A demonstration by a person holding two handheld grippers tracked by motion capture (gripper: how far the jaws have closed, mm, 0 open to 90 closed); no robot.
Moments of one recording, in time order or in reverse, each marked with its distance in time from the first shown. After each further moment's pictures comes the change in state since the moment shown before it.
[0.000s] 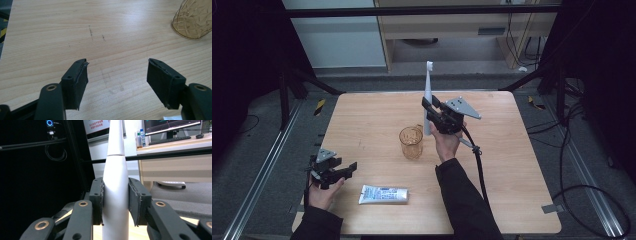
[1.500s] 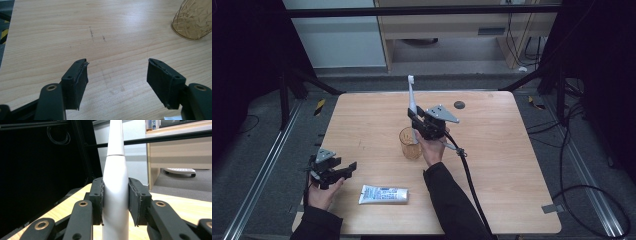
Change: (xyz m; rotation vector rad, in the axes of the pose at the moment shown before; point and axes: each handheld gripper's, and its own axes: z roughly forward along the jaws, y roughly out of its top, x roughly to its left) left arm 0.000 0.000 -0.001 -0.006 0.004 0.004; right arm 0.017 -0.049 0.035 0.104 0.037 -0.007
